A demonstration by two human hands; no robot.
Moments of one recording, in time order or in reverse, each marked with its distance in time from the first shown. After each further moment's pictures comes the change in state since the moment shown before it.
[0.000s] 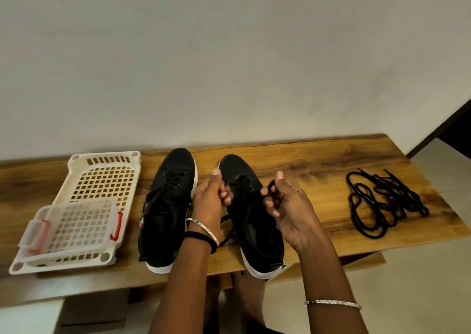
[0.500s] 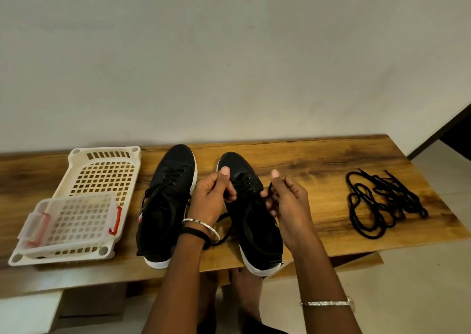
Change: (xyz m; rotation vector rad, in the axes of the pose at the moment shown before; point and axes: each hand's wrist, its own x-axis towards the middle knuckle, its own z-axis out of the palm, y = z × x) left_hand 0.007 -0.005 -0.011 0.370 -0.108 0.223; right_hand -0.003 0.007 0.002 -0.233 0.135 -0.131
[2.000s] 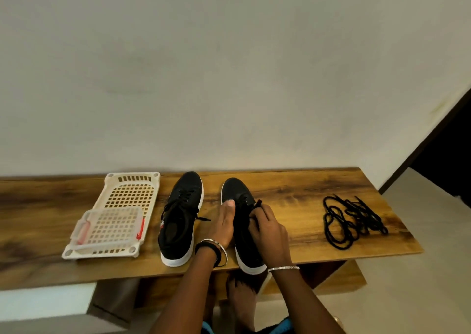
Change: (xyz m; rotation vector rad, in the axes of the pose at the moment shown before) left_hand -0.058 0.027 0.012 0.242 -0.126 -0.220; right_hand -0.025 0.035 -0.019 -1.177 0.046 -0.797
